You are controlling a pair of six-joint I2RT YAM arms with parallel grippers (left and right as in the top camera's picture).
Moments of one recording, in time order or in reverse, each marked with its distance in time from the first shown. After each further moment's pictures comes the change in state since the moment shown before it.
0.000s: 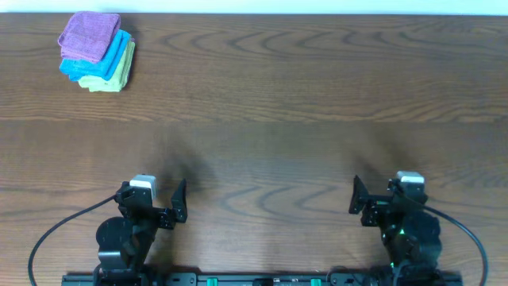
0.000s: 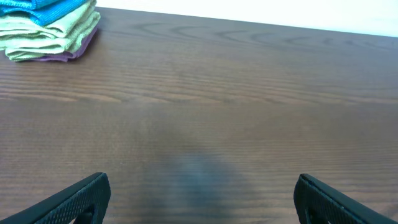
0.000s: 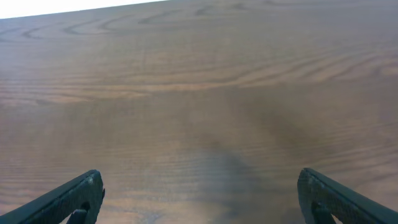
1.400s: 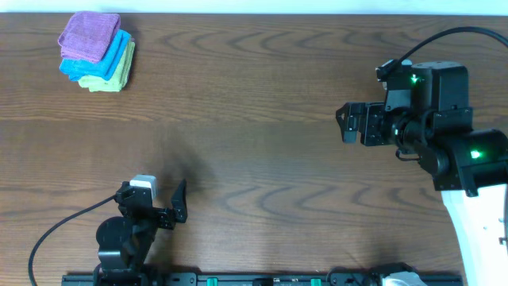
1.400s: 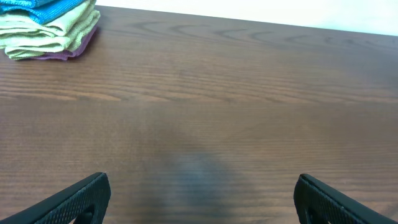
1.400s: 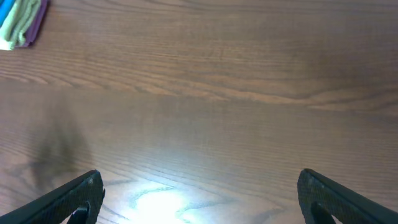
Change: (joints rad) left arm 0.000 0.002 0.001 -0.002 0.000 0.000; right arm 0.061 1.101 1.210 -0.559 -0.235 -0.005
